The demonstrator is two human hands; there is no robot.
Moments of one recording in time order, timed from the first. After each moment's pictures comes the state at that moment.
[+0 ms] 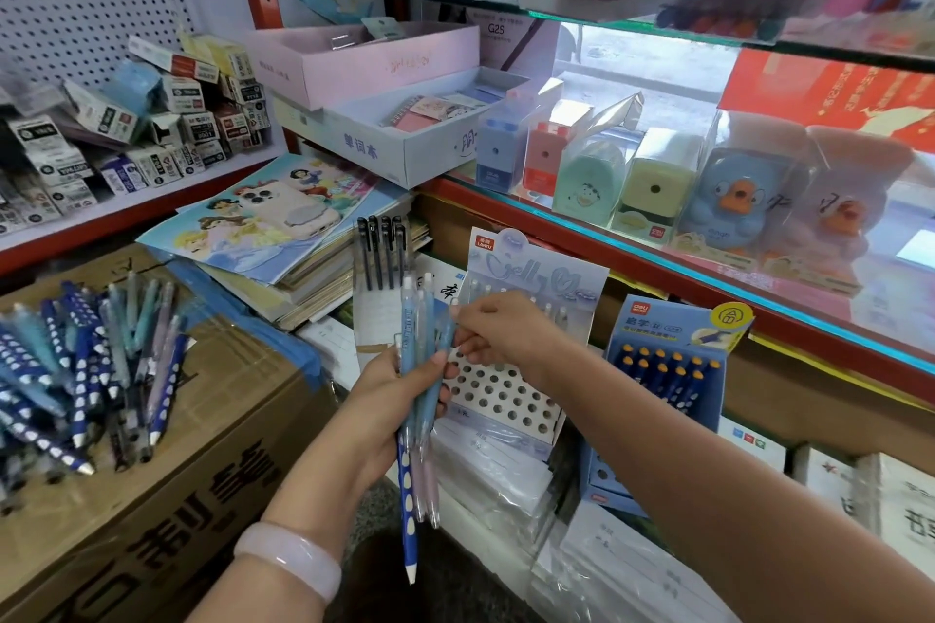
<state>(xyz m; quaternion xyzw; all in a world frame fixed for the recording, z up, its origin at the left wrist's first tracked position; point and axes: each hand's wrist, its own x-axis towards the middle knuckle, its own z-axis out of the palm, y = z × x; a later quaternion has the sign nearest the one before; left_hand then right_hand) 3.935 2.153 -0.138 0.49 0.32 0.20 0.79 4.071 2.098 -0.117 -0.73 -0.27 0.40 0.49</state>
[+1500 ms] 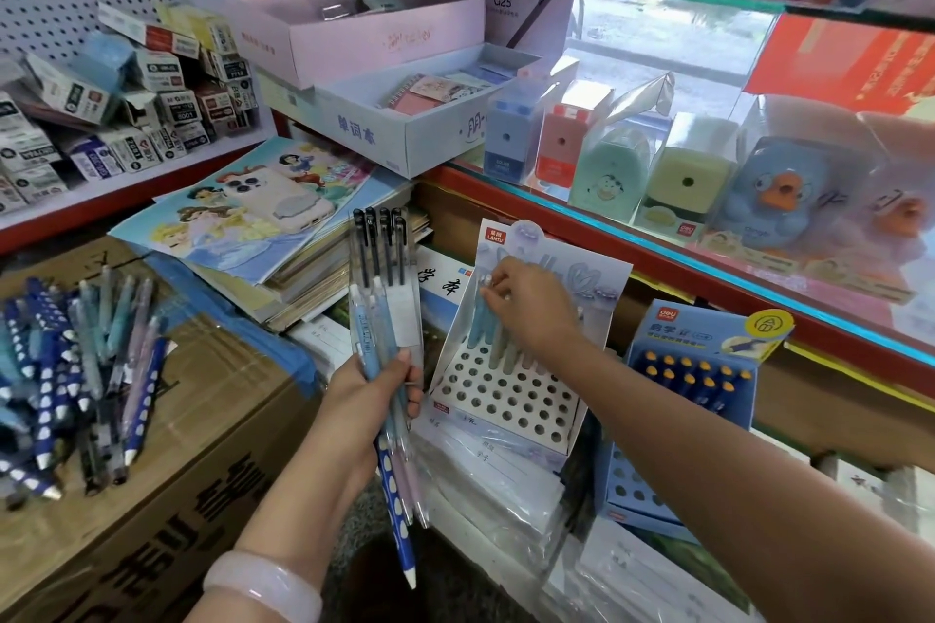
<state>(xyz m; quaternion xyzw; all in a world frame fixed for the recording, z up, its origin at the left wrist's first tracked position) 3.938 2.183 -0.160 0.47 0.38 0.25 0.76 4.129 2.137 -0.164 -0.87 -0.40 0.03 0.28</state>
